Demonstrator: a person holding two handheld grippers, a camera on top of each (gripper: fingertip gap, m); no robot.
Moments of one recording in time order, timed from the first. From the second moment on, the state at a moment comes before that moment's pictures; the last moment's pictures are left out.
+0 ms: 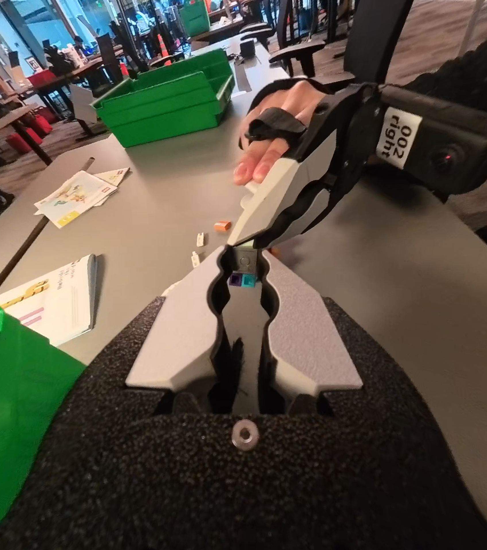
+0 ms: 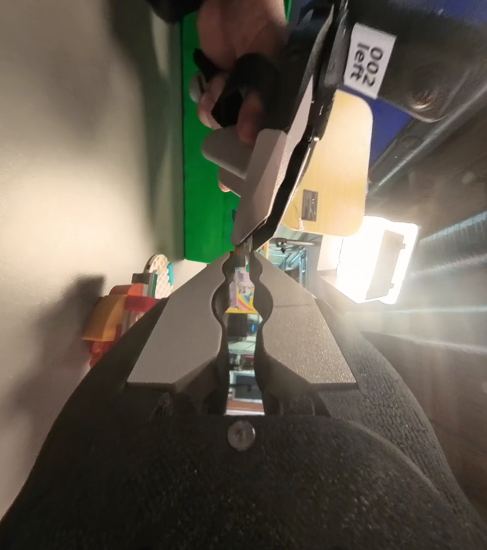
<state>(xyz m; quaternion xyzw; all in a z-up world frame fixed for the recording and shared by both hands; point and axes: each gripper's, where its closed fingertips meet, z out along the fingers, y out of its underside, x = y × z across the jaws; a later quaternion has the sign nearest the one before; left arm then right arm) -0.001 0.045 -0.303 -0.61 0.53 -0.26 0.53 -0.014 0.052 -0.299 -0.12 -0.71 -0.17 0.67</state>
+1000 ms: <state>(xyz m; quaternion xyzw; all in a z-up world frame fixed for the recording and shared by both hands) -0.020 0.059 -0.350 -0.76 0.43 -0.21 0.44 -0.001 0.066 -0.318 -0.17 -0.74 -0.10 0.64</state>
